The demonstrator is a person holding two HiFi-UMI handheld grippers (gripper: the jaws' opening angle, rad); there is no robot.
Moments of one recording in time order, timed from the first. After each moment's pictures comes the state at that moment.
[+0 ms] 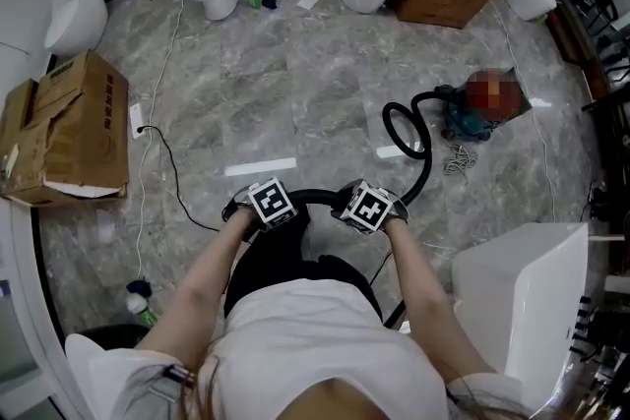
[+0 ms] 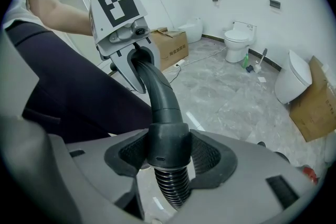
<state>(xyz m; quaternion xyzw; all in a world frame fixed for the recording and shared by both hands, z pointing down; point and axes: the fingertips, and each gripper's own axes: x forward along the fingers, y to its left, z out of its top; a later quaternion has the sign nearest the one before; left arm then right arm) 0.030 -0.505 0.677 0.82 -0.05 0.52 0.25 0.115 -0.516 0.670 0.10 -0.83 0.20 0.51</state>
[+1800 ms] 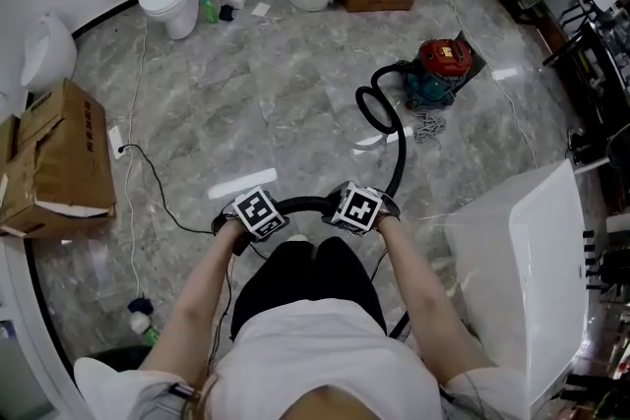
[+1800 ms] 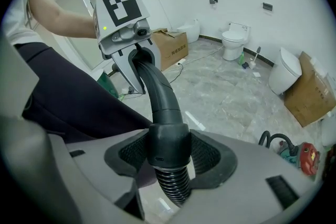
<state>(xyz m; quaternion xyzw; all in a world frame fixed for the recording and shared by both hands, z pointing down) 0.052 -0.361 0.648 0.83 -0.01 0.51 0.24 0.134 -0.370 0.635 0.13 -0.83 0.20 0.51</state>
